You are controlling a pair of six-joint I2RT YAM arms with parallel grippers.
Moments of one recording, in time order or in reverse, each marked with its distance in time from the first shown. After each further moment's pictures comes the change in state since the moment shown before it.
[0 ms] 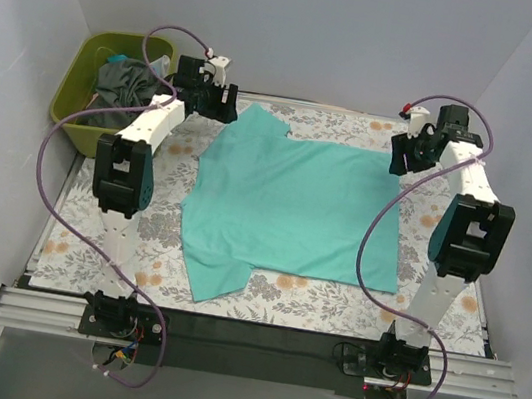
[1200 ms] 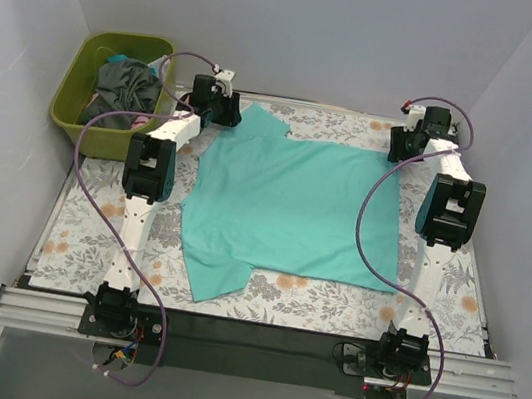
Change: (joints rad) left arm -0.001 0.471 0.296 0.300 -0.048 -0.097; right arm -0.017 0.480 0.356 0.254 0.140 0.227
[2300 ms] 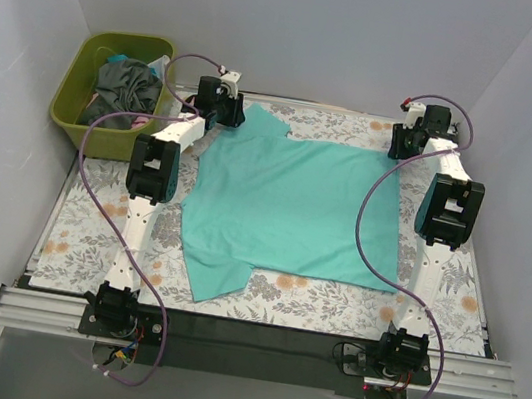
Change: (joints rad) left arm -0.024 0.027 0.023 0.035 0.006 0.013; right arm -0.001 0.019 0.031 0.015 -0.047 0.012
